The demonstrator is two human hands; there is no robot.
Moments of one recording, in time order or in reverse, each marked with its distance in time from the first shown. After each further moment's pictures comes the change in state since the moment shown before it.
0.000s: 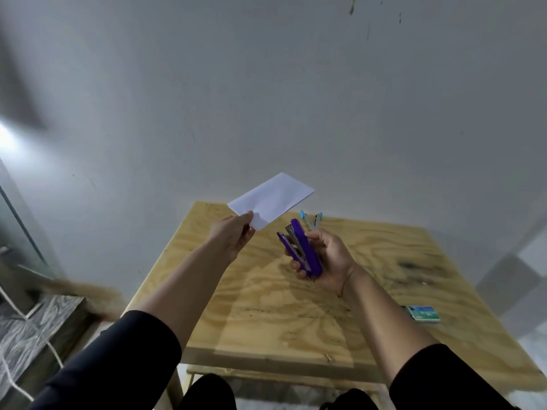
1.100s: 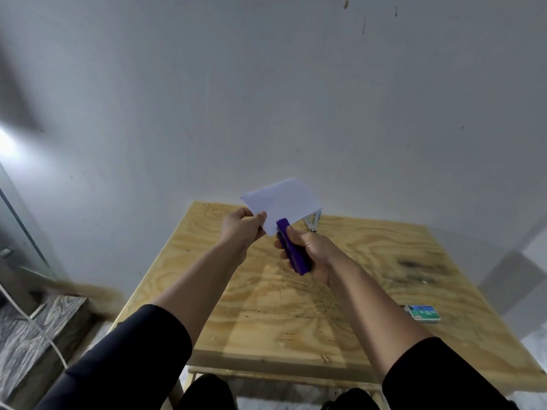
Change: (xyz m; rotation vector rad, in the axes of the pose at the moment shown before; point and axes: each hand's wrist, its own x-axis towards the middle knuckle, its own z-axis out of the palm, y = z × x) left_hand 0.005 -0.015 0.022 0.277 -0.009 0.223; right_hand 0.008 -0.006 0.013 -0.318 0.187 -0.076
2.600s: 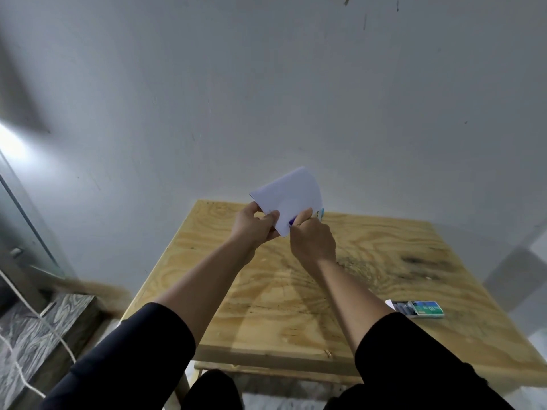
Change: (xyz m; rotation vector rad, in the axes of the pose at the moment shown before) left_hand -0.019 0.009 0.007 0.056 -0.148 0.058; right_hand 0.018 0.005 0.022 -0.740 0.686 -0.382
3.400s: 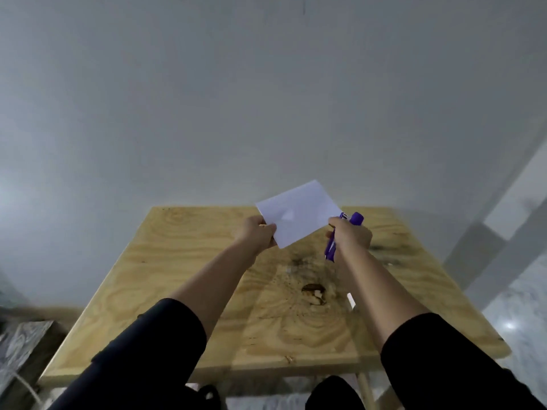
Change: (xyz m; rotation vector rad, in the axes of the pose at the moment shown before) left_hand 0.029 -0.033 0.083 0.260 -0.051 -0.142; right_hand 0.050 0.093 -0.079 0.748 0.275 0.735
